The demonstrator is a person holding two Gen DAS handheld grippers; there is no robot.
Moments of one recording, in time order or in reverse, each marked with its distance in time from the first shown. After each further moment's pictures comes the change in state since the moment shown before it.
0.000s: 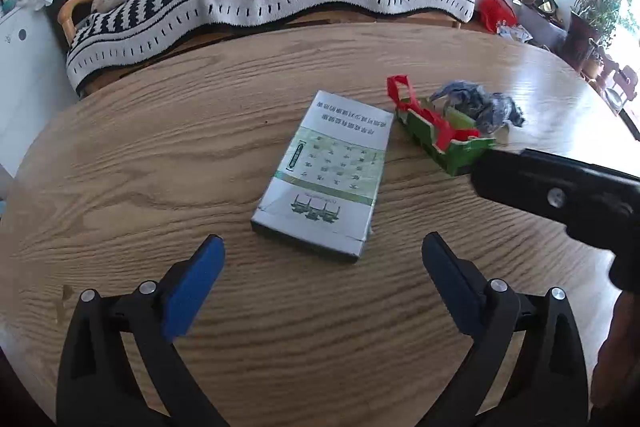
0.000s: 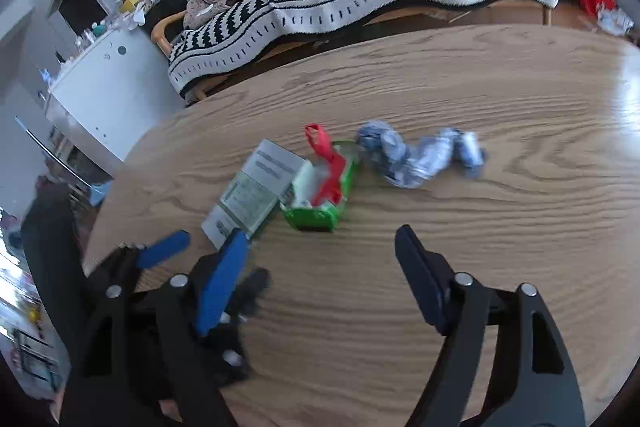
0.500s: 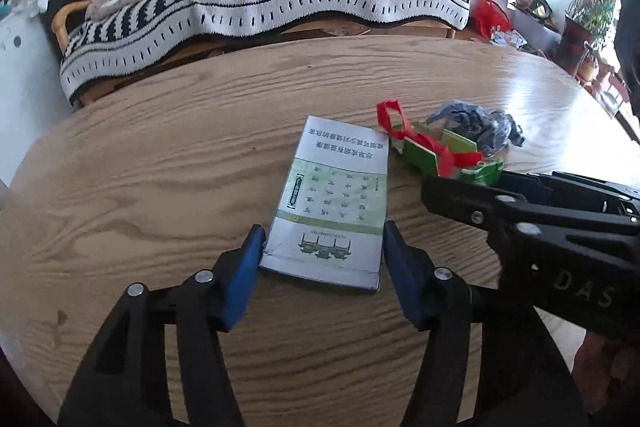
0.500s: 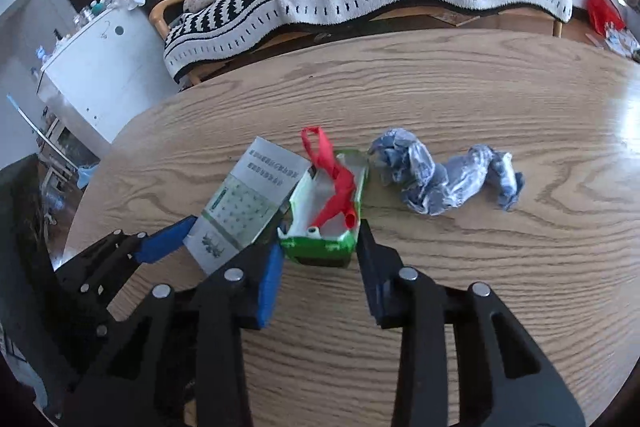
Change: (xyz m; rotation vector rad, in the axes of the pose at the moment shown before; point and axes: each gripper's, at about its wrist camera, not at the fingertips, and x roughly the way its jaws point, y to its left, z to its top) left arm 0.002 -0.004 0.010 0.006 -0.031 -0.026; right arm 0.016 0.007 0.006 -0.094 0.014 -0.057
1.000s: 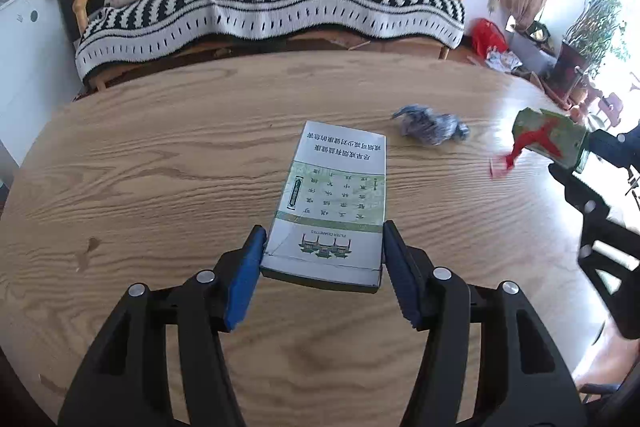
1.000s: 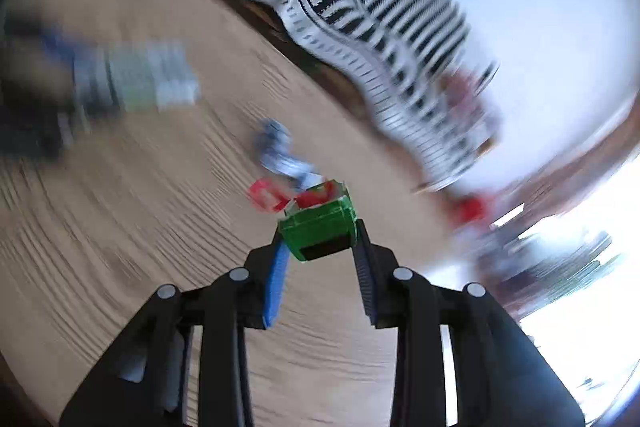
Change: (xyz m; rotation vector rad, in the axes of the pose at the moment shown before) left arm -0.086 -0.002 -0.035 -0.071 -0.042 -0.036; right arm -0.096 0.049 -0.086 -0.904 -0.063 -0.808
